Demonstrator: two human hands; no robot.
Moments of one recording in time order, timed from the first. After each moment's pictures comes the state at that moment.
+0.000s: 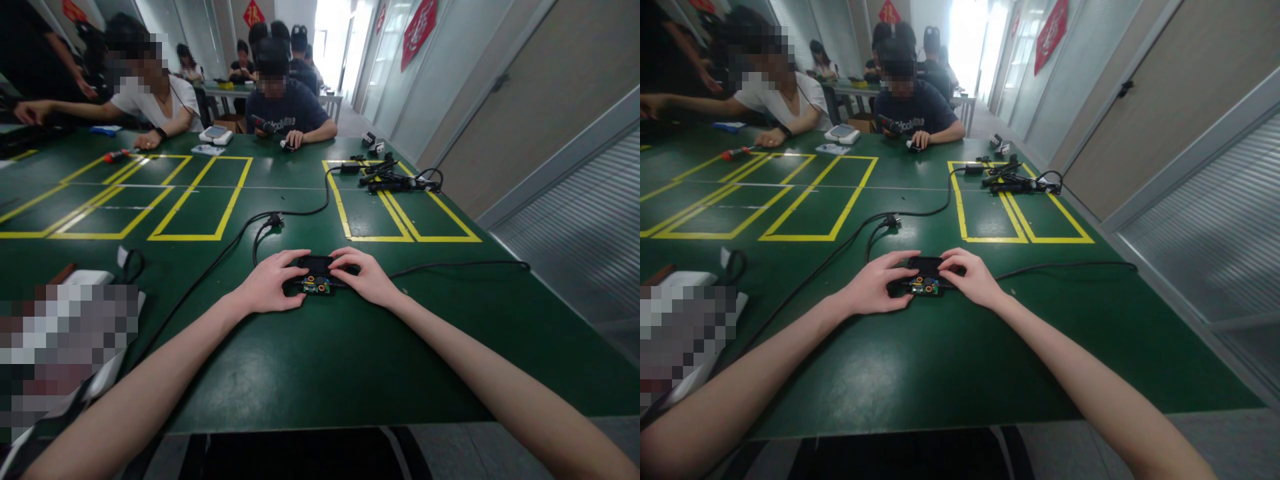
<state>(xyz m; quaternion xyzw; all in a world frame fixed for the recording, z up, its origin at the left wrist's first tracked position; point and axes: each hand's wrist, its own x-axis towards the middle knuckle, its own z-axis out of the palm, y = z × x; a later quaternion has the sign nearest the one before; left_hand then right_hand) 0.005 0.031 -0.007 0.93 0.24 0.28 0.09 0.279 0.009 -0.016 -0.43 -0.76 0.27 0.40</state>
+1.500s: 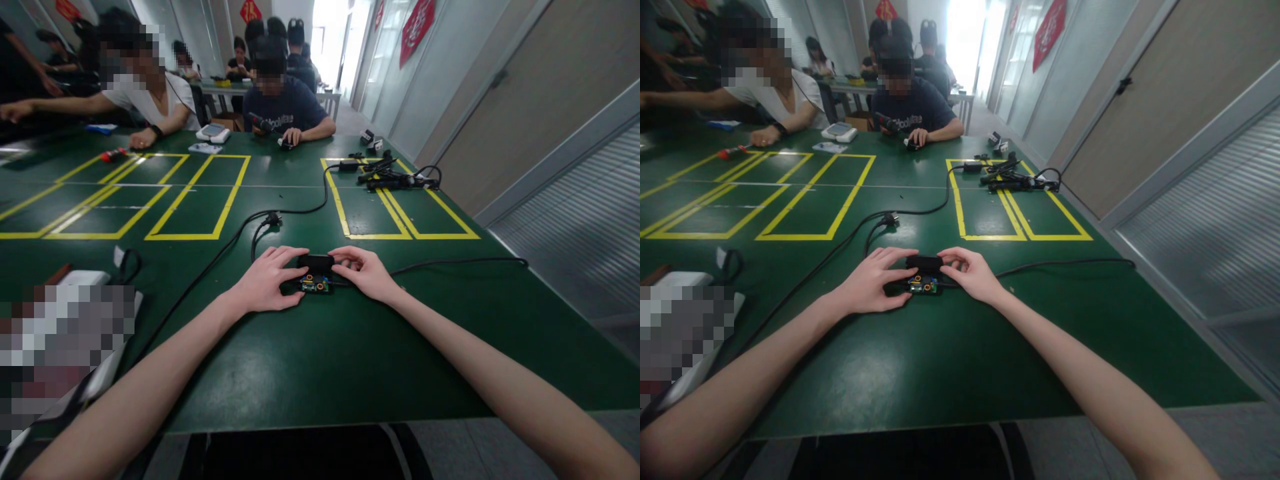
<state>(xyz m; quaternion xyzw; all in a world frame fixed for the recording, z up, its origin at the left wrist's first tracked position) 0.004 0.027 0.007 0.94 0.24 0.22 0.03 0.278 0.008 -0.012 -0.48 -0.68 0.37 0.42</state>
